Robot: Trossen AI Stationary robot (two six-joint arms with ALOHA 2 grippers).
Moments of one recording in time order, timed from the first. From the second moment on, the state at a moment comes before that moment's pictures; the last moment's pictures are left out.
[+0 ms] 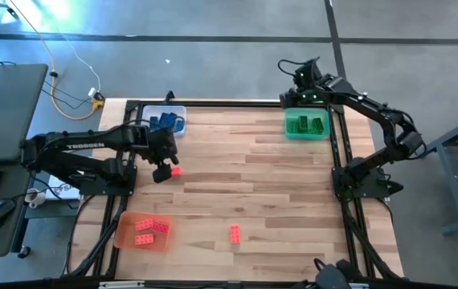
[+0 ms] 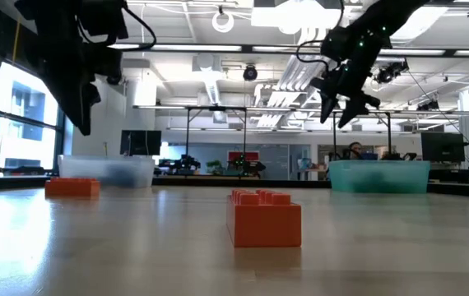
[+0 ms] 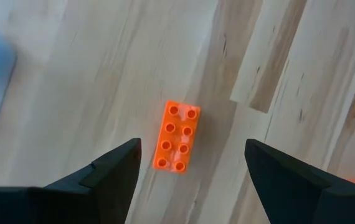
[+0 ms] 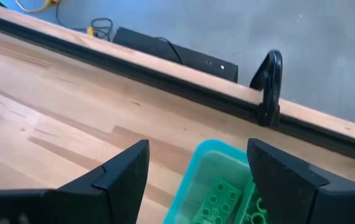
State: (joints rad) left arm 0.38 1.05 0.73 -0.94 0.07 -0.08; right arm -0.87 1.45 1.17 -0.68 0.04 0.31
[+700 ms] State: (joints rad) left arm 0.37 1.41 0.73 -0.93 0.03 -0.10; right arm -0.83 1.45 1.19 -0.67 0.05 0.31
